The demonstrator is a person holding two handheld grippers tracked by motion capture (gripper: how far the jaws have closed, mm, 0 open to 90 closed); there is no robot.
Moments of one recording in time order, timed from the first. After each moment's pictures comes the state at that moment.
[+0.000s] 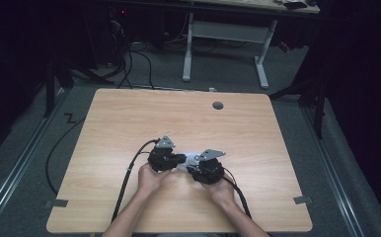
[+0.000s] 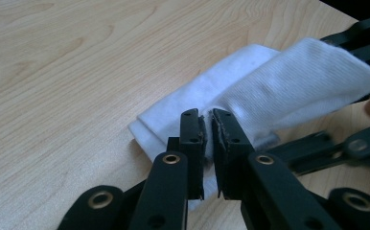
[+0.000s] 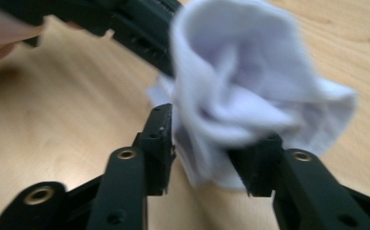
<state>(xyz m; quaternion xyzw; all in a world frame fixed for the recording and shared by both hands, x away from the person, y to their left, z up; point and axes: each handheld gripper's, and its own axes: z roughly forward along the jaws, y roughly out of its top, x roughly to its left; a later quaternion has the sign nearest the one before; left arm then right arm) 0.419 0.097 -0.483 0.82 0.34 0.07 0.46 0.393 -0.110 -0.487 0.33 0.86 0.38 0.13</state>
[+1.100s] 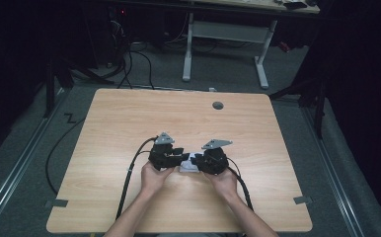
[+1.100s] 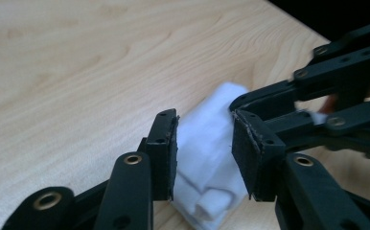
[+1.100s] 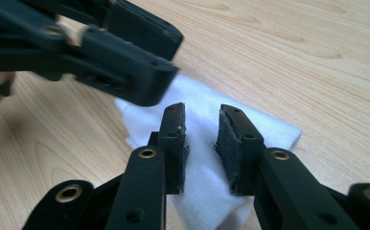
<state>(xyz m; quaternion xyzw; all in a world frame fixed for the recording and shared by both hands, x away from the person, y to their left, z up) 0.422 0.090 -0.475 0.78 0.40 0.07 0.47 0.417 -0.118 -0.468 0.35 0.84 0.40 0.11</state>
